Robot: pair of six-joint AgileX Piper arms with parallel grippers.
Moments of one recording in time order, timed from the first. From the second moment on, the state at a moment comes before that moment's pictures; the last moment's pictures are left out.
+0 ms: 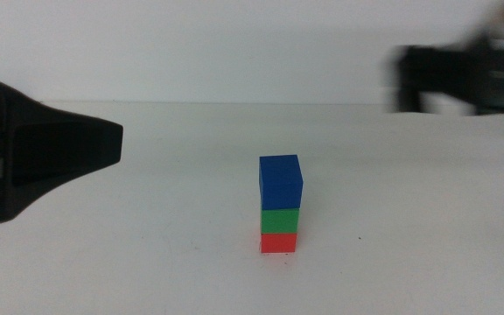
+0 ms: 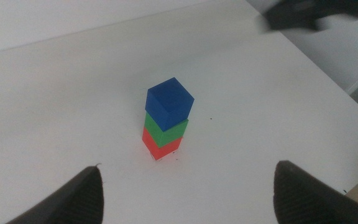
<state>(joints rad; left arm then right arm) -0.70 0.79 -1.18 -0.04 1.03 -0.21 0.63 1.35 -1.41 -0.32 1.12 0.67</state>
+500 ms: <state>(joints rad) -0.70 0.79 -1.18 -0.04 1.03 -0.21 0.14 0.66 -0.66 -0.03 0.56 0.05</state>
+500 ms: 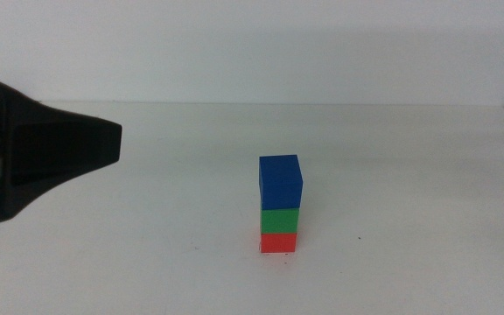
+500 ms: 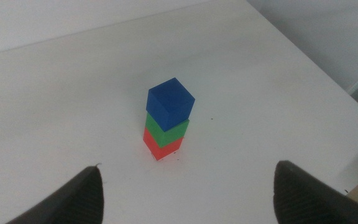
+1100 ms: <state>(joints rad) -0.69 0.79 -1.16 0.06 1.00 -0.21 0.14 0.65 -0.66 -0.02 0.52 0.02</state>
